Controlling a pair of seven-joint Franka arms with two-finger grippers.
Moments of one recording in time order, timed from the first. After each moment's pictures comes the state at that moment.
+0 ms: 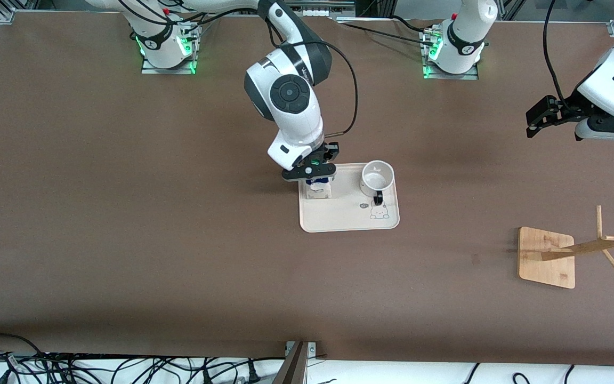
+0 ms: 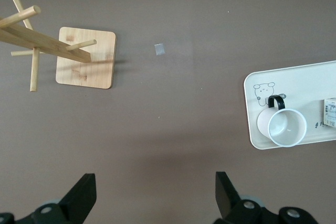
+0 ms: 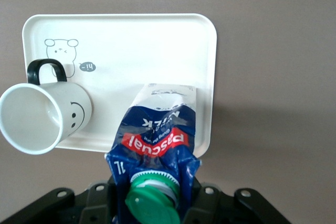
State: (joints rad) left arm -0.03 -0.07 -0.04 -1.72 0.03 1.71 -0.01; right arm 1.00 0.70 -0.31 -1.31 0.34 2.02 0.55
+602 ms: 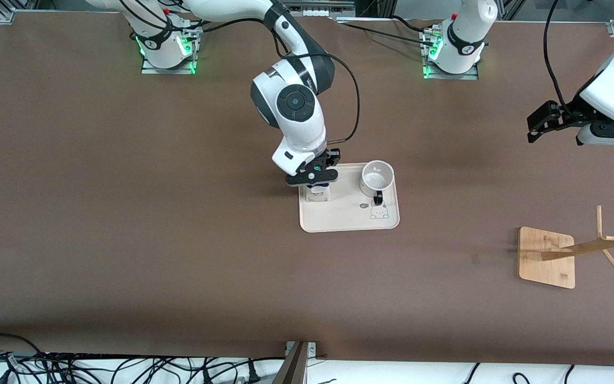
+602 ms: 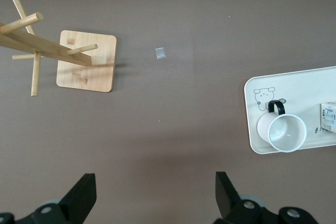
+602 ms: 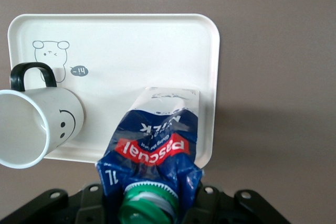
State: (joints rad) left arm -0.03 -0.05 -0.04 -1.70 0.03 1.71 -0.02; right arm 1.01 0.74 -0.31 -1.30 0.34 2.06 0.55
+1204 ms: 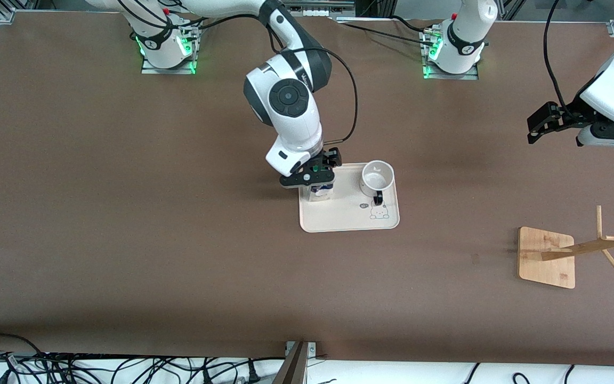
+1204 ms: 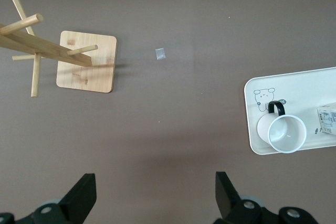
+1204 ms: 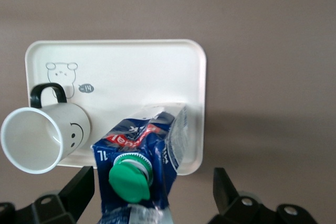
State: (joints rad) left arm -0.03 -0.04 -0.04 -1.69 0.03 1.71 -0.02; right arm 1.01 0.69 -0.37 -1.25 0.34 1.98 0.55
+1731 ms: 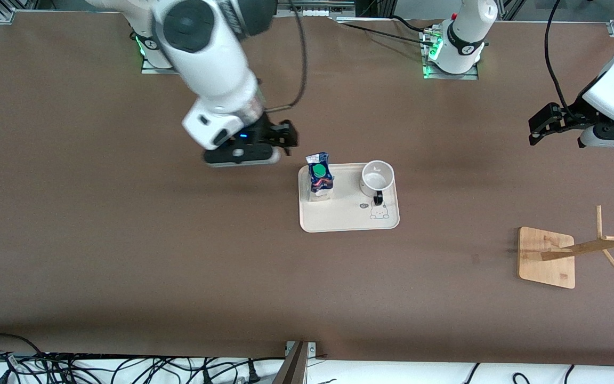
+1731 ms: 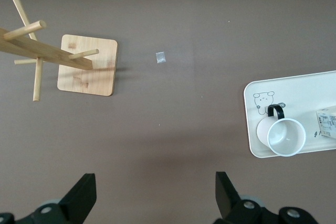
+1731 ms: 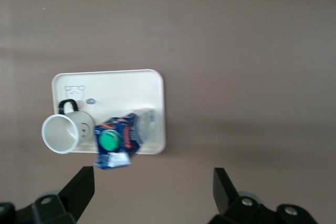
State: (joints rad) left arm -0.03 -0.03 -0.04 -1.67 0.03 1.71 -0.02; right arm 0.95 0.46 -0.54 -1.18 0.34 1.67 0.45
